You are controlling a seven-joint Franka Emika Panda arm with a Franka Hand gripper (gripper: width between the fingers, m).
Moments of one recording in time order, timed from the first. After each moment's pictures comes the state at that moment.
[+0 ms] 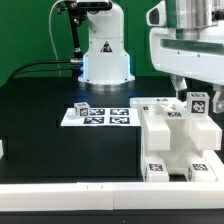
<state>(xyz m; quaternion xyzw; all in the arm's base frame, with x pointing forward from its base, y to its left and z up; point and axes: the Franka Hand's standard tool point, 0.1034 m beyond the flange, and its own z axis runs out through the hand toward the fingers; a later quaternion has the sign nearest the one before) 0.586 0.119 0.114 -0.88 0.48 0.01 0.05</state>
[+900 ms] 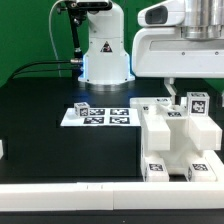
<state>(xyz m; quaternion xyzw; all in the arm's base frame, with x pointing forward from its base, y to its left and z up) 0.585 0.118 0.113 -0.98 0.17 -0.01 0.03</state>
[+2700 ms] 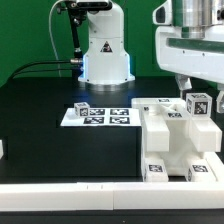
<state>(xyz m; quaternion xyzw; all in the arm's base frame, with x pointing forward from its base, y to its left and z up) 0.591 0.118 0.114 -0.90 0.43 -0.01 0.05</state>
